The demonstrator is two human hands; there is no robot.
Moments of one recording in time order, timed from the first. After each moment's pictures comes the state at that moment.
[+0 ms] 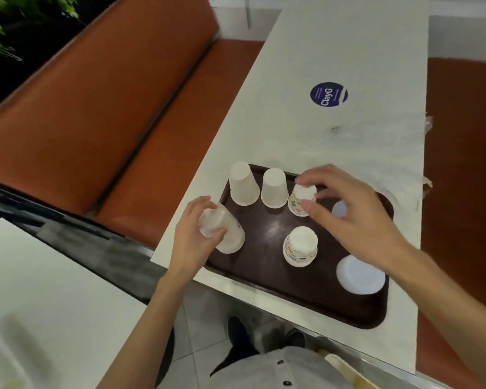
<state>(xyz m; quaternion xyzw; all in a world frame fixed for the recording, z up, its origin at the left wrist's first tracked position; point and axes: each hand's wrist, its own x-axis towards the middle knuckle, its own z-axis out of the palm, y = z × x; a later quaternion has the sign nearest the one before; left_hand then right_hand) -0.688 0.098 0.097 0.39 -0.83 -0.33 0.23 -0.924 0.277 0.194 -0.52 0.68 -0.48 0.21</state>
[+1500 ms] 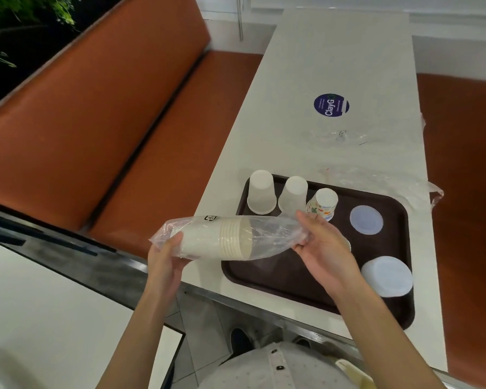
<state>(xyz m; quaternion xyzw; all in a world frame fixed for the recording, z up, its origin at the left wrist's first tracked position) -0.604 0.035 0.080 0.44 -0.43 -0.71 0.34 -0.827 0.218 0.138 0.00 0.43 -0.75 0.50</state>
